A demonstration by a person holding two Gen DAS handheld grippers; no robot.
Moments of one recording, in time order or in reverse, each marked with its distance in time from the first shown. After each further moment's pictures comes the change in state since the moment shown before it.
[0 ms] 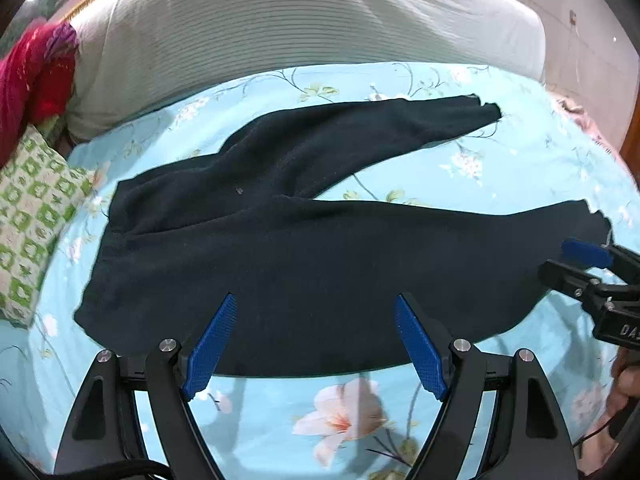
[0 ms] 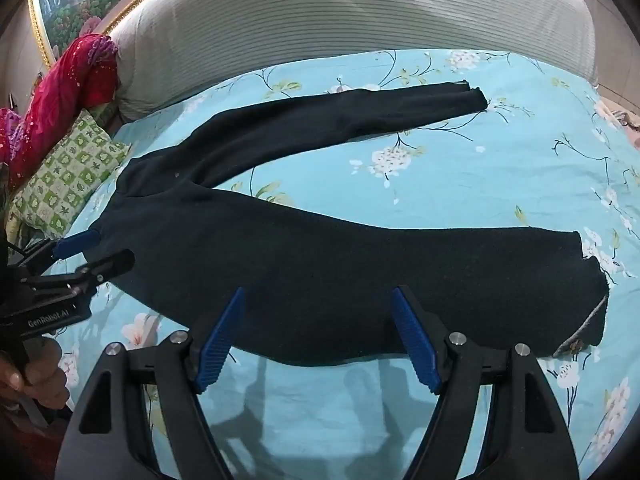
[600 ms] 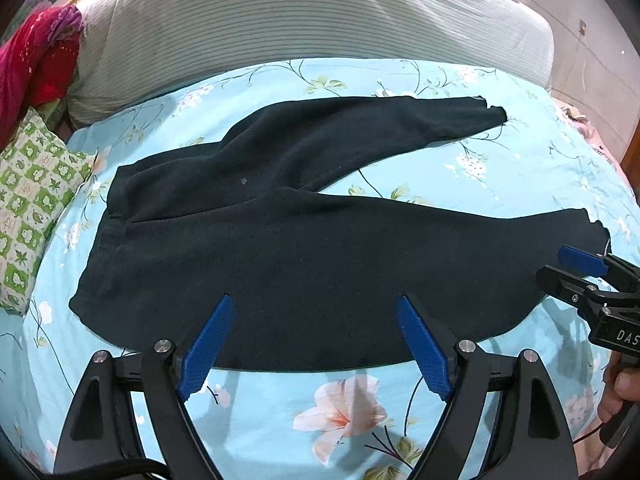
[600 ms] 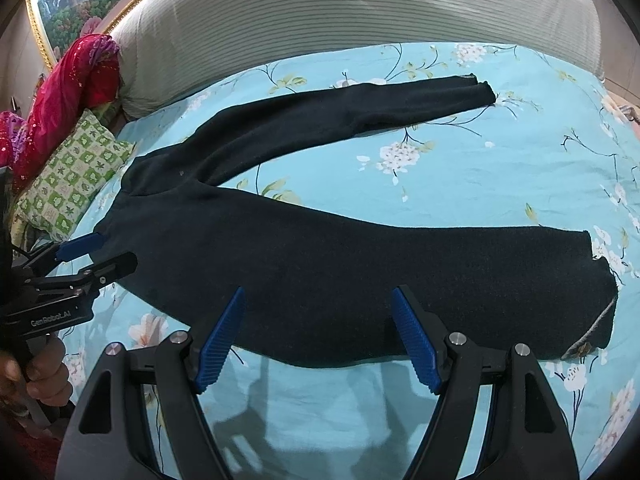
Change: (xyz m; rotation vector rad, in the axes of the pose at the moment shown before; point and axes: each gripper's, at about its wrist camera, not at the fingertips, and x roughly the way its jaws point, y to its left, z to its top) left arm 0.008 0.012 -0.005 -0.040 0.027 -0.035; right arm 0.003 0.001 0.004 0.012 0.028 0.026
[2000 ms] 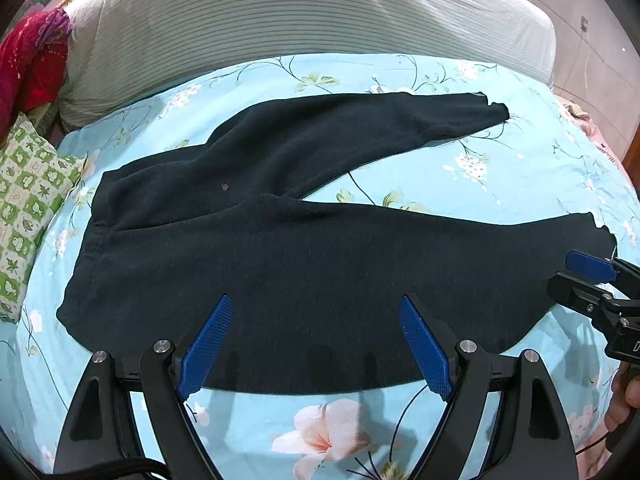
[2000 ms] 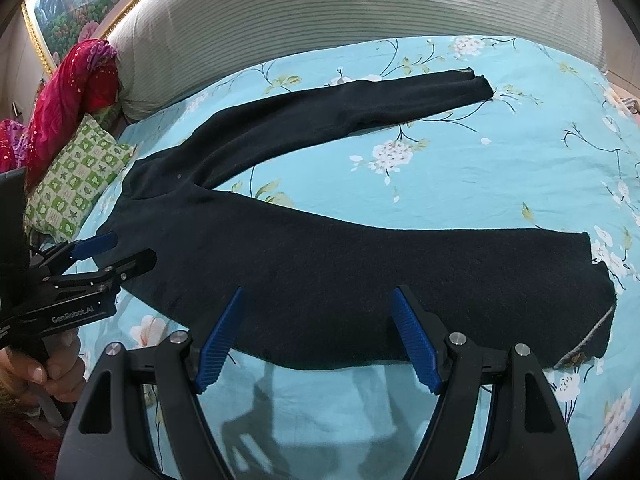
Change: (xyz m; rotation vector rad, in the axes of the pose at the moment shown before) left arm 0.019 -0.009 0.008 0.016 0.004 -0.005; right arm -0.001 -0.010 0.002 0.013 0.014 0.021
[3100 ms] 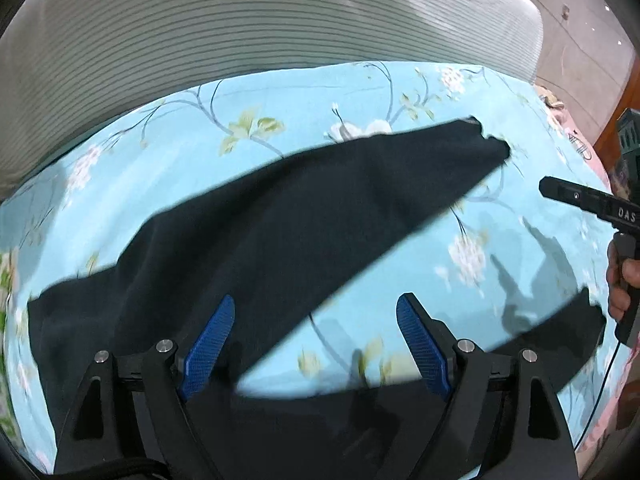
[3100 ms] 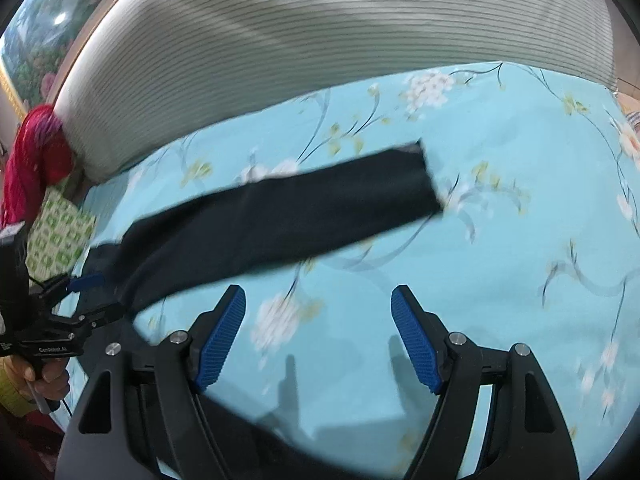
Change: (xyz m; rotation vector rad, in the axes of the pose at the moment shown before) left arm 0.095 -0.015 0.164 0.106 0.102 -0.173; right arm 0.045 -0.125 0.160 0.075 -0.010 0.003
